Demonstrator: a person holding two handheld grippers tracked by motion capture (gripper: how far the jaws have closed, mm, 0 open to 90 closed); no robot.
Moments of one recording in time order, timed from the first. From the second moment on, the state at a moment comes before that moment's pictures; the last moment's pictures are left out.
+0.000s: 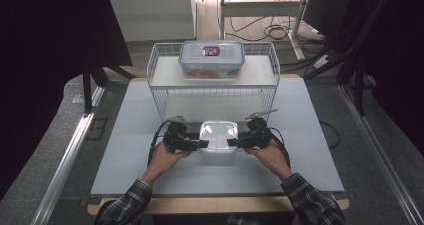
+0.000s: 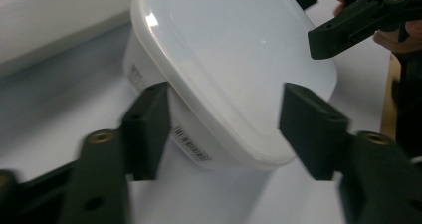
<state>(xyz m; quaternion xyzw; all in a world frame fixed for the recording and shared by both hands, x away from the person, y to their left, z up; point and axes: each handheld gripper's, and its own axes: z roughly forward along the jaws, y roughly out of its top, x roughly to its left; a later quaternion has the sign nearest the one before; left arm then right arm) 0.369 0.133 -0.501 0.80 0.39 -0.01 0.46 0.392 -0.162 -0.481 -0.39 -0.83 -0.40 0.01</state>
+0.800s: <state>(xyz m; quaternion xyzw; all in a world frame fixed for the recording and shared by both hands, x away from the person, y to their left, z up) 0.357 0.137 -0.499 0.74 0.47 0.01 0.49 0.381 -0.172 -0.474 -0.44 -0.78 -0.45 -0.03</state>
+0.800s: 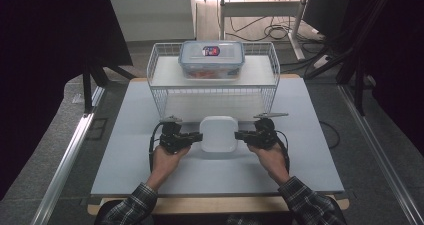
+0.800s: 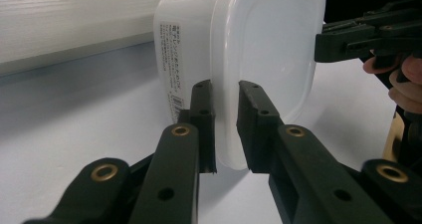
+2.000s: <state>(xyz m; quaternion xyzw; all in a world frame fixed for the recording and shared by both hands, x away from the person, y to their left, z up) 0.352 0.155 -0.382 0.73 0.41 0.14 0.53 0.385 -0.152 -0.370 -0.36 -0.77 -0.52 -0.11</state>
